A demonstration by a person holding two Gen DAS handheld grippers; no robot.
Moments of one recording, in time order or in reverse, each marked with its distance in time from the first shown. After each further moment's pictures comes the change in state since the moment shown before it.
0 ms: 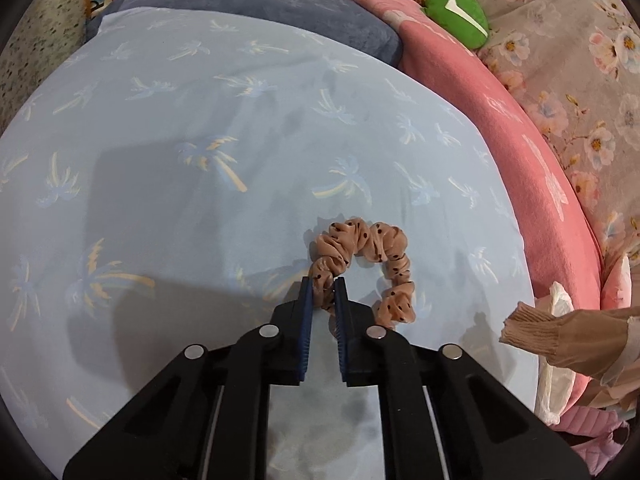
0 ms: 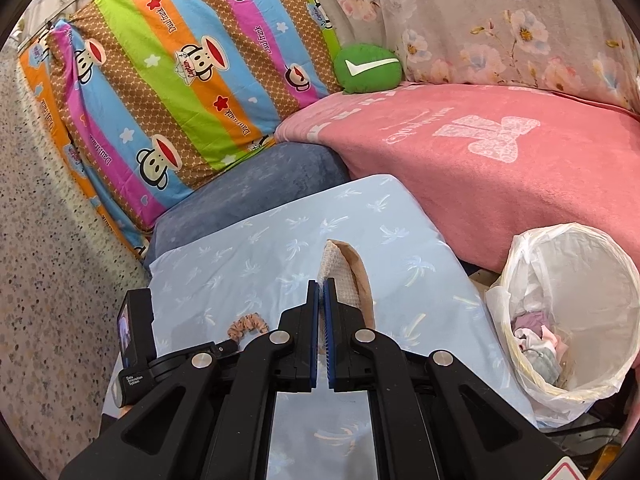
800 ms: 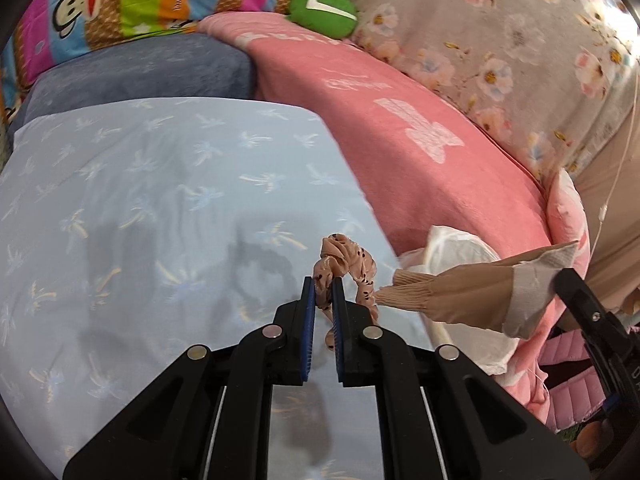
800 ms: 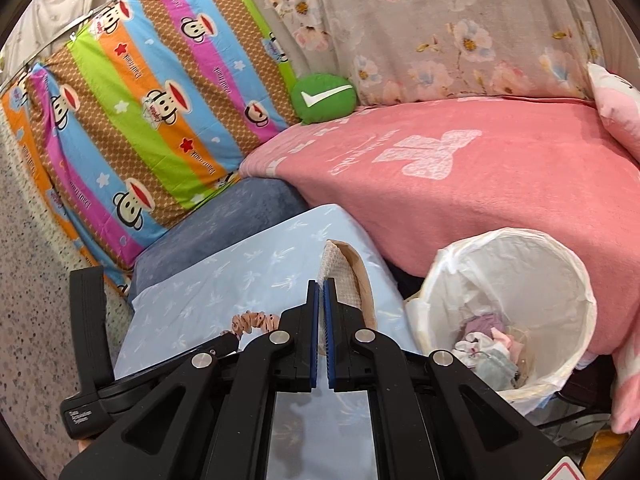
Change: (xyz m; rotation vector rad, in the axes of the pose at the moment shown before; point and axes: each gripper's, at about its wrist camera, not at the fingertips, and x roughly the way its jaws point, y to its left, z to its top) left arm -0.047 -0.156 -0.042 0.317 -0.055 -0.169; right arm -0.064 -0.081 0.006 0.110 -0.108 -0.086
